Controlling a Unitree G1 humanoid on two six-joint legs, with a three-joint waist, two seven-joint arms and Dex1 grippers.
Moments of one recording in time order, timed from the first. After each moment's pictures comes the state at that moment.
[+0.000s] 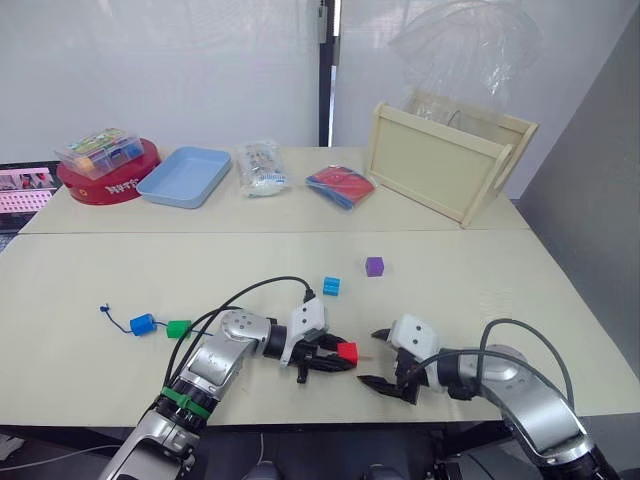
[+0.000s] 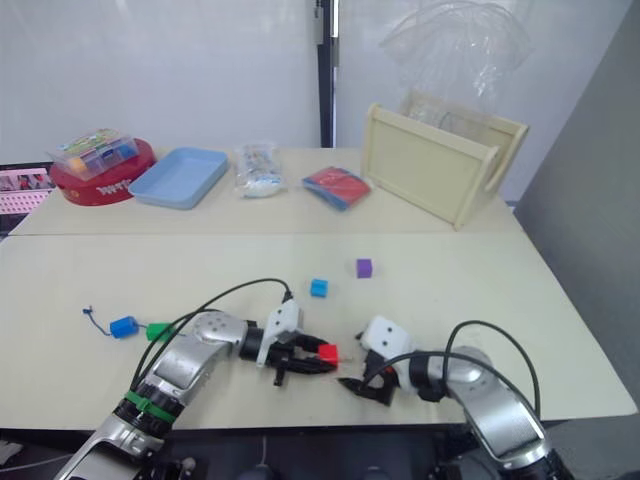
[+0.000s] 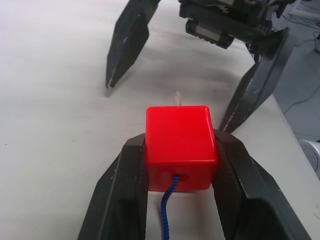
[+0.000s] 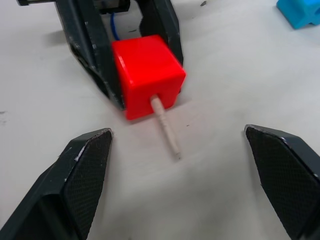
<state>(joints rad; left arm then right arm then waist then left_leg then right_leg) -0.49 0.40 -0.36 0.13 -0.22 0.30 -1.21 -0.18 -0.62 0.22 -0.40 0.14 0.56 0.88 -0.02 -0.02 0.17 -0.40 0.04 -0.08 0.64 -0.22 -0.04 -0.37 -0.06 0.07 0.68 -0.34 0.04</state>
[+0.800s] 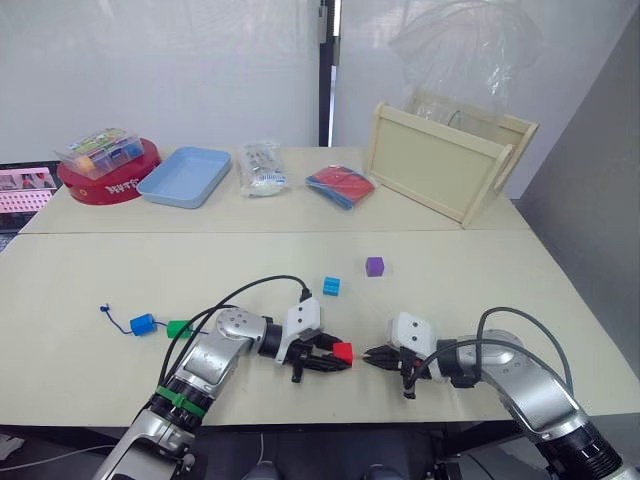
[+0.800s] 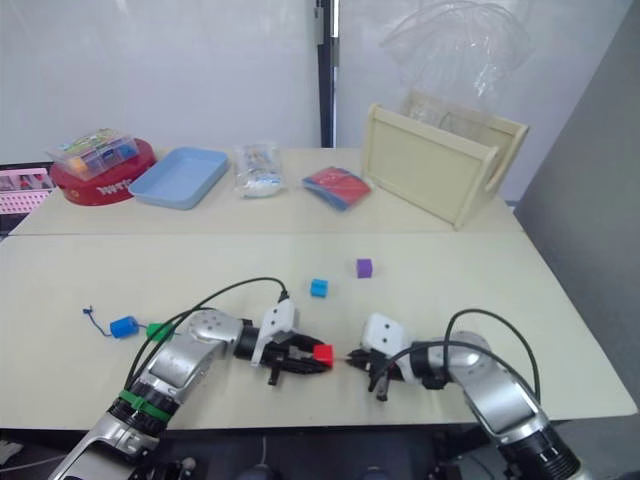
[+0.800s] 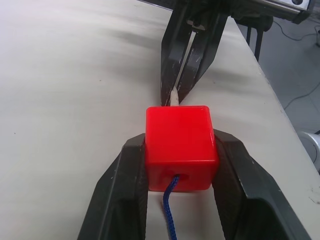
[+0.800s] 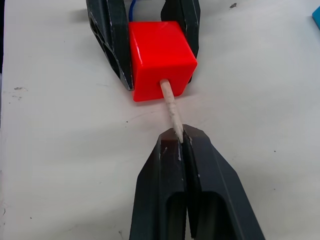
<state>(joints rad) -0.49 0.43 -0.35 0.12 -0.22 0.30 -1.22 -0.28 -0.68 0.27 -0.28 0.15 0.44 1.01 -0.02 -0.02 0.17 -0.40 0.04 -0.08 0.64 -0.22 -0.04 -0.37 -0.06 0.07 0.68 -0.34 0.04</state>
